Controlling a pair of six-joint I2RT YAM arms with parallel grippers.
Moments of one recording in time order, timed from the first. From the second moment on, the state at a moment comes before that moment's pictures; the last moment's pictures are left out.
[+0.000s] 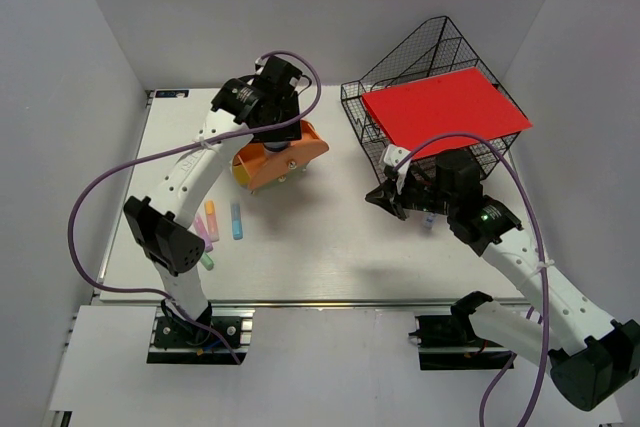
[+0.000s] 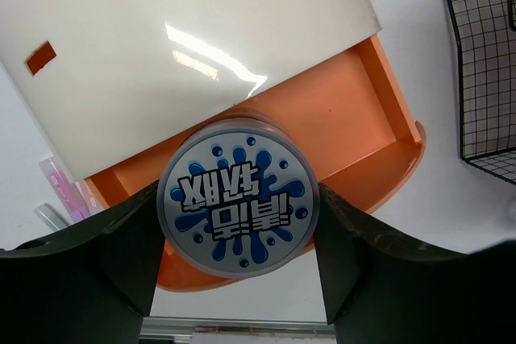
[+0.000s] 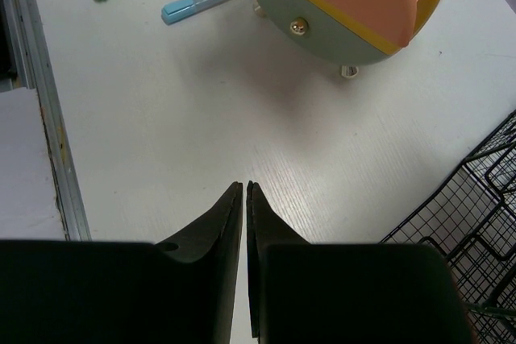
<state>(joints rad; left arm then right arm) -0.58 1.80 2.03 -1.22 -0.36 -0.52 0.55 0.93 0.85 -0.32 -0.61 -0.36</state>
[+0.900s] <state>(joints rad) -0.58 1.80 2.03 -1.21 -0.36 -0.52 0.54 0.93 0.85 -0.32 -0.61 -0.36</state>
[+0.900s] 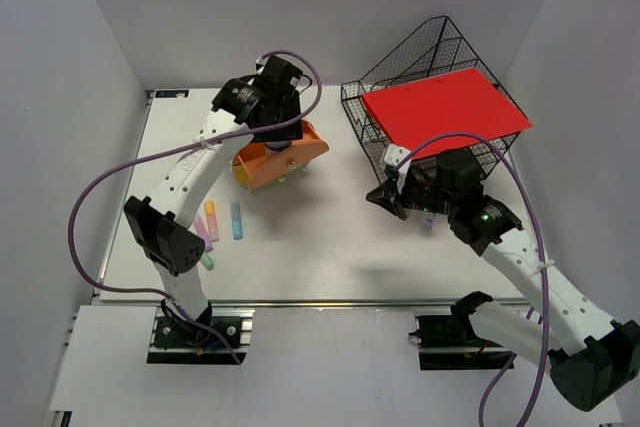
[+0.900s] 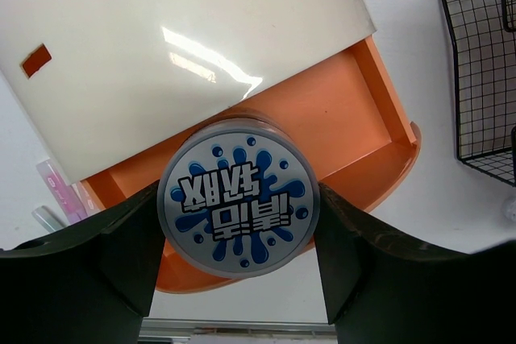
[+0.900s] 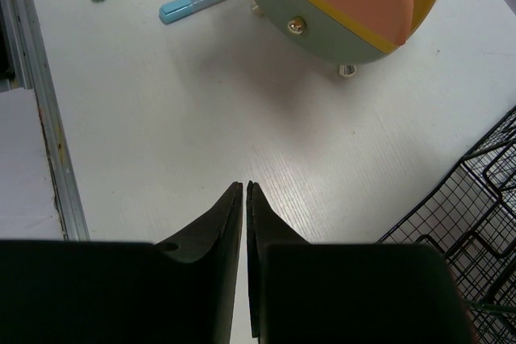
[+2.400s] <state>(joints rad) -0.59 1.19 1.71 -0.92 -0.25 -0.50 0.66 1.14 0.99 -0.54 -0.81 -0.88</state>
